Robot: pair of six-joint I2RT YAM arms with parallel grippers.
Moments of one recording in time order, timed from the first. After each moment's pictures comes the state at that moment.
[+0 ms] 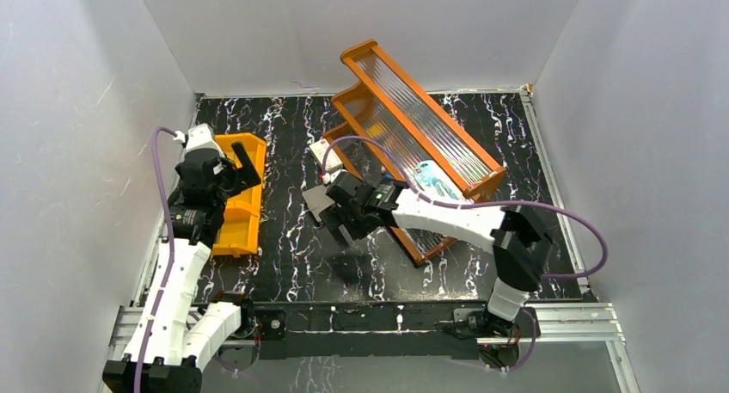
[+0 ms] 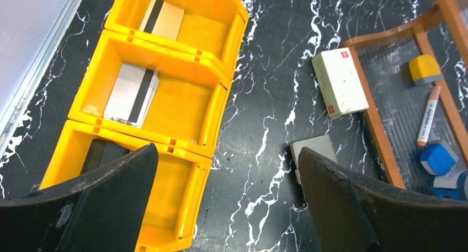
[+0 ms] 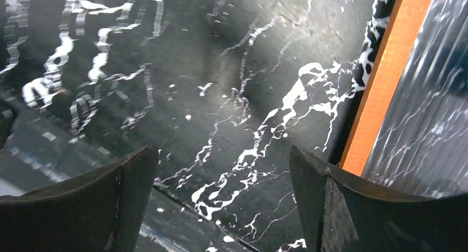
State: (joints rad) left arm -0.10 0.86 0.96 -0.60 -0.26 -0.34; right arm 1.11 1.68 1.39 -0.75 0.08 0.36
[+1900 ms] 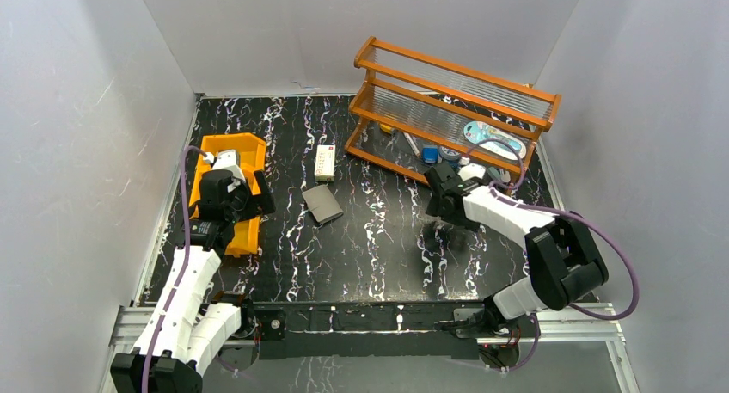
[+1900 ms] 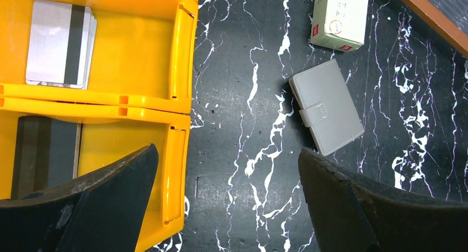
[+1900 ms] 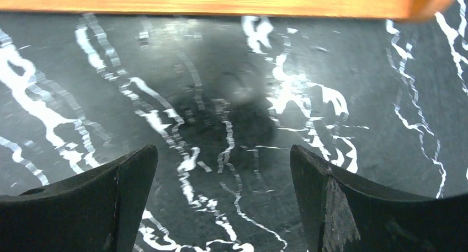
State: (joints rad) left arm -0.09 0.82 0.69 -0.52 -0.05 -0.27; right arm 0.54 1.47 0.86 -0.64 0.48 0.82
